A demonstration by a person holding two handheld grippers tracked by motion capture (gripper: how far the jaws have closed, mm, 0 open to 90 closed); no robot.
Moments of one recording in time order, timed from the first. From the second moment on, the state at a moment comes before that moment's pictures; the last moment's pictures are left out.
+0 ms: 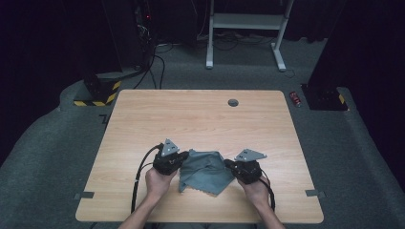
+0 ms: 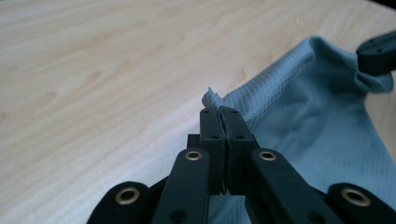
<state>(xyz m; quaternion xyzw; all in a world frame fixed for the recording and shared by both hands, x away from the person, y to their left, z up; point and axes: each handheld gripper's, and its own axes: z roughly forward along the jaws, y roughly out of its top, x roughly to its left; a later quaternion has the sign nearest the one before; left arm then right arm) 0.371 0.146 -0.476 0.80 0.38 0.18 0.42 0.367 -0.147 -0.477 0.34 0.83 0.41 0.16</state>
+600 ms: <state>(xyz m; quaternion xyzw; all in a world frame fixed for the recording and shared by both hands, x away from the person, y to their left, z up) 0.352 0.145 -0.514 0.84 0.37 0.14 0.38 0.350 -0.159 -0.502 0.35 0.84 0.39 0.12</state>
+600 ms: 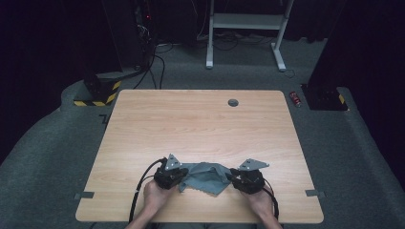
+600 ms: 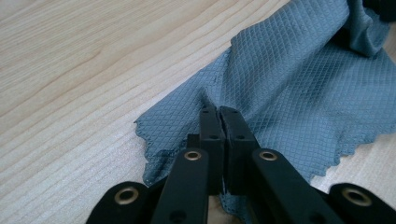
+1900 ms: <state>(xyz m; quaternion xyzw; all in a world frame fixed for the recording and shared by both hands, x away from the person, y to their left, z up) 0.349 0.147 -0.504 0.85 0.35 0.14 0.38 0.374 -0.155 -0.500 0.39 0.84 0.37 0.13</state>
